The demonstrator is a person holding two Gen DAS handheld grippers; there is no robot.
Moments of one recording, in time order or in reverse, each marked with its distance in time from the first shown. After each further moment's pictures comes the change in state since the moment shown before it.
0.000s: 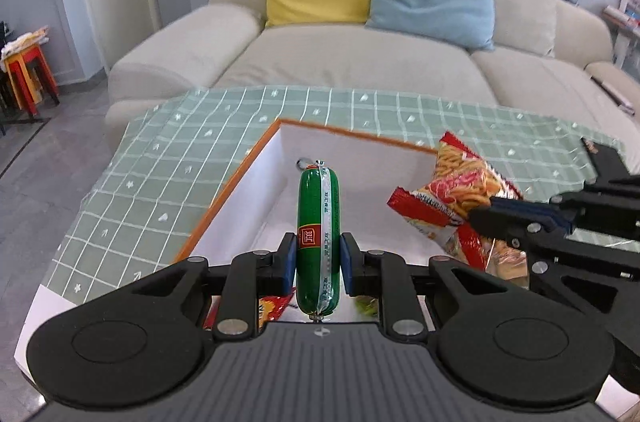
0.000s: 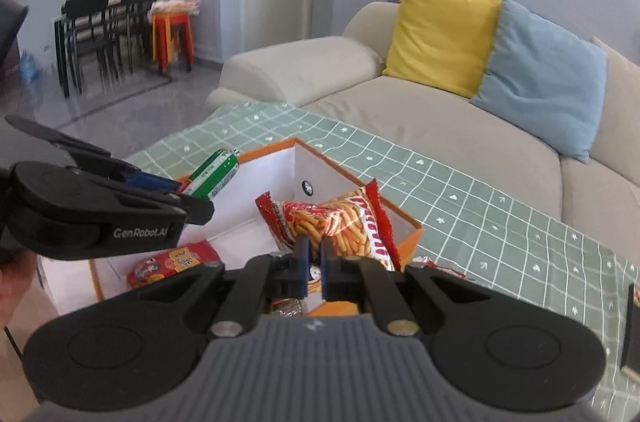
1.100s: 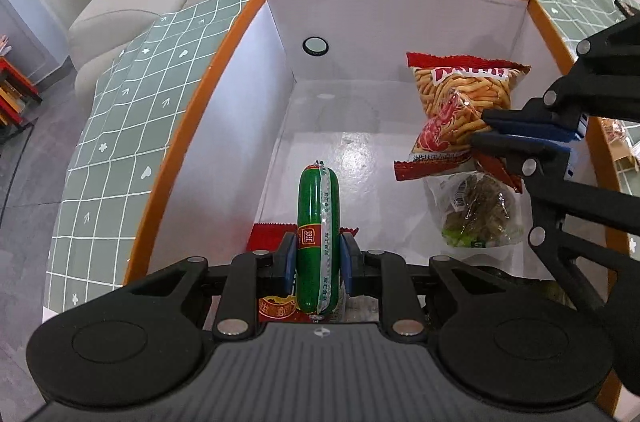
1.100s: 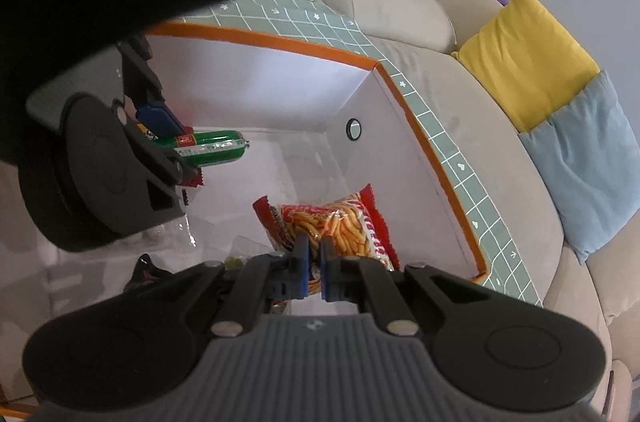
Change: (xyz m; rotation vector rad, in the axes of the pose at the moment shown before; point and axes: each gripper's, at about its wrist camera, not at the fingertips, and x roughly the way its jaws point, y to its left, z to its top) left arm 0.102 0.015 -0.027 0.223 0.280 0.051; right arm 0.113 0.059 -0.016 -0.506 0.227 -0.068
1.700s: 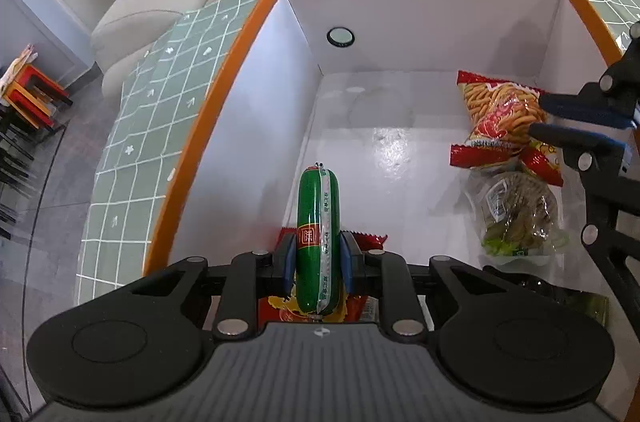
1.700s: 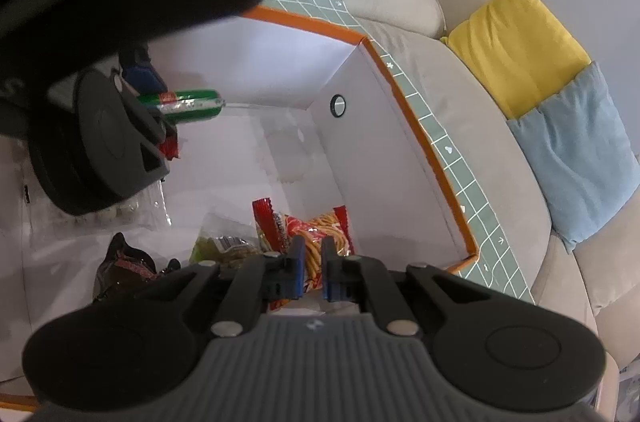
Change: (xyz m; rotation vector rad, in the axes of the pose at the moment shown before) left arm 0.011 -0.005 0.007 0.020 0.037 0.123; right arm 0.006 -0.001 -0.007 -0.002 0.041 -0.047
